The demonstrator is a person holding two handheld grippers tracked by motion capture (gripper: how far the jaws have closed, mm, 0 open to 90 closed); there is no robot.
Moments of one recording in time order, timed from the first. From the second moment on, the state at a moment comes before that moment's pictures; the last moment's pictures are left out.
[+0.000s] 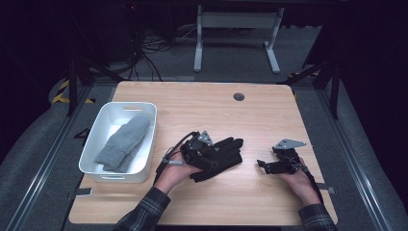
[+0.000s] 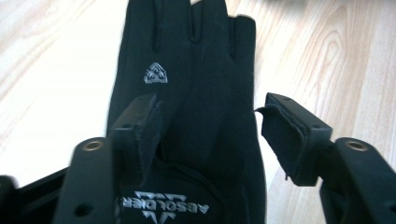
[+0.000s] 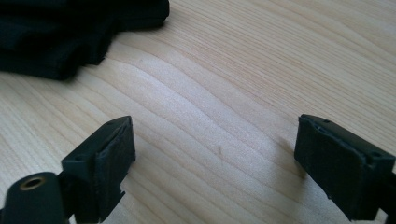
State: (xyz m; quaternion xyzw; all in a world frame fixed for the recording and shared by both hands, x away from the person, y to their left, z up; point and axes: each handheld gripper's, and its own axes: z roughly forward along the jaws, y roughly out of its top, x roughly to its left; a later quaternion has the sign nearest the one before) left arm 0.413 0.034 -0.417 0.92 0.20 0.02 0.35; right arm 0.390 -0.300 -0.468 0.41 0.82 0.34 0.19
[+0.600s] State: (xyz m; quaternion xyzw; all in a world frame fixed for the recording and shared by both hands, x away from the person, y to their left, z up) left arm 0.437 0.013 -0.440 0.93 0.20 0.03 0.32; right arm 0.389 -0.300 -0.469 0.41 0.82 0.35 0.20
